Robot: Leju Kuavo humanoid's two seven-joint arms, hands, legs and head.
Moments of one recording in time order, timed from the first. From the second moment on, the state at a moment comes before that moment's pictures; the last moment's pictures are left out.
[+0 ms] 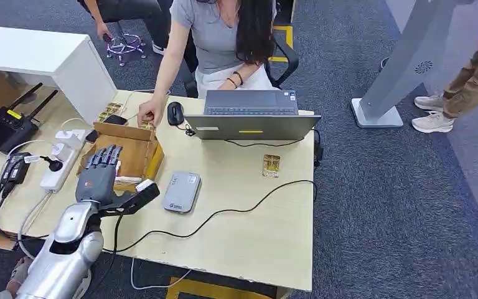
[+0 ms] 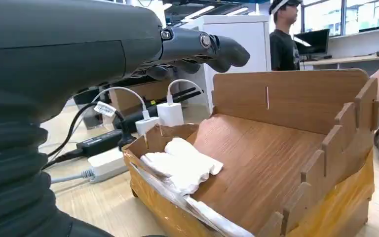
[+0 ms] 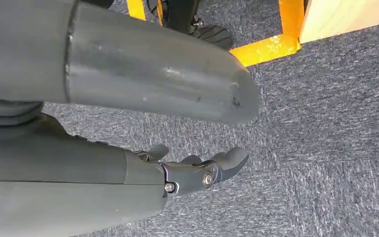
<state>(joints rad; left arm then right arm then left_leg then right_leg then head) -0.21 0.26 -0.20 -1.31 -1.18 0.17 0.16 -0.10 0.09 -0.79 -0.24 0.58 -0.17 -0.23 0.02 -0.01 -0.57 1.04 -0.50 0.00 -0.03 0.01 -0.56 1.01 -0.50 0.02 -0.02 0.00</state>
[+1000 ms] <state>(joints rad) -0.22 0.26 -0.20 -1.27 -1.18 0.18 0.19 -0.10 0.09 -0.80 -0.24 0.60 -0.17 -0.22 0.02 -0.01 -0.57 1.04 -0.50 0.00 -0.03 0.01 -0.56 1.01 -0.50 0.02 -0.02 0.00</state>
